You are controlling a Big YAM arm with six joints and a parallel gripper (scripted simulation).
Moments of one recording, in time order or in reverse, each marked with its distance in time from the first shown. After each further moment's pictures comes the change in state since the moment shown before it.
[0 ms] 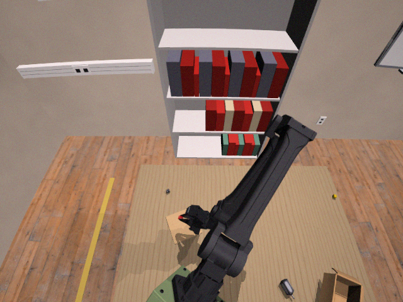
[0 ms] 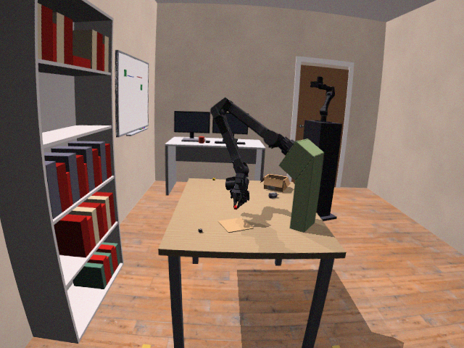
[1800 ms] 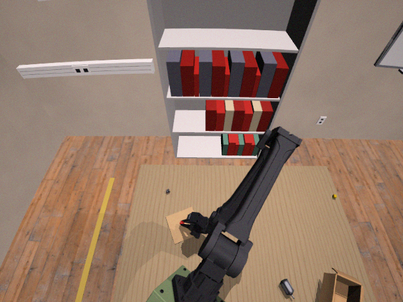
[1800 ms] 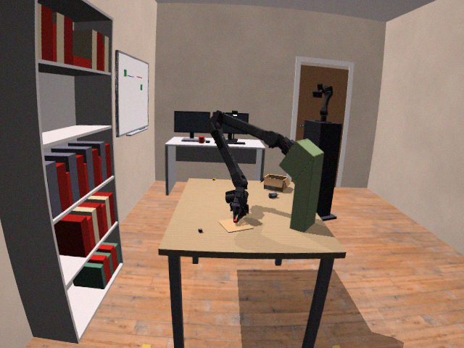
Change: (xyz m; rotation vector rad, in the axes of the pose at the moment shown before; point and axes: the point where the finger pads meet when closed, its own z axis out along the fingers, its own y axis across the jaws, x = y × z) arm 0.067 0.001 0.035 -0.004 0.001 -0.009
